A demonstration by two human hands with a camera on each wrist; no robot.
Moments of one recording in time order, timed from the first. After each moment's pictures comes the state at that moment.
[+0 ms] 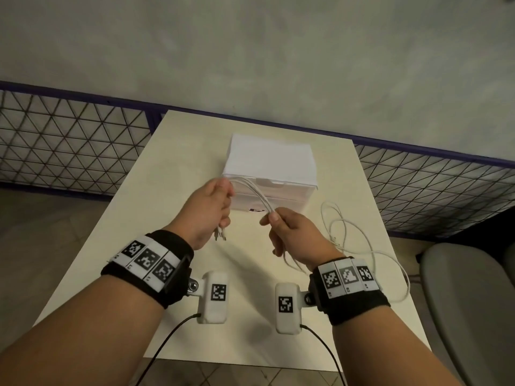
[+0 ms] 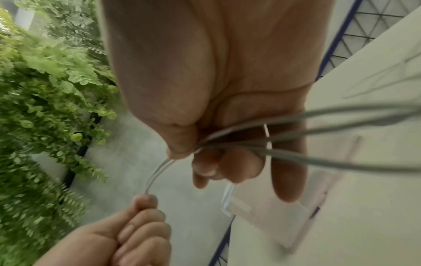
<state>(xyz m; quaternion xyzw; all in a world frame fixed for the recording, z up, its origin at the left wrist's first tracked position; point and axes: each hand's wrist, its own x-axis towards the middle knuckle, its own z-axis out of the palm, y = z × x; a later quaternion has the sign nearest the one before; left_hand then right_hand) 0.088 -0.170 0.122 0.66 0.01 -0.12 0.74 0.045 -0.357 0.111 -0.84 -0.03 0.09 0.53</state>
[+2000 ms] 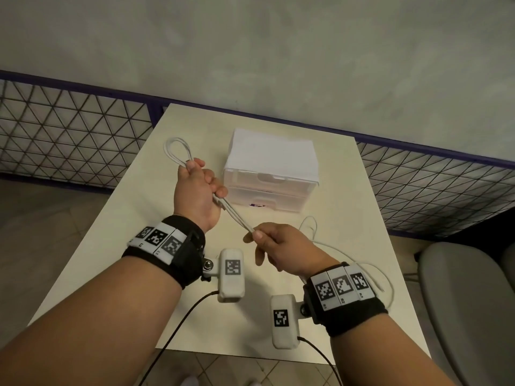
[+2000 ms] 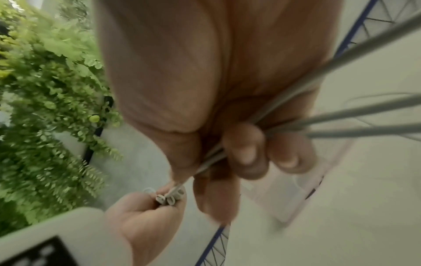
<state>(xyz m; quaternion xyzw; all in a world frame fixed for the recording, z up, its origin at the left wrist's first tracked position) 0.108 -0.177 0.118 0.43 0.17 0.04 0.89 0.026 -0.342 0.119 -0.88 -0.10 0.19 0.42</state>
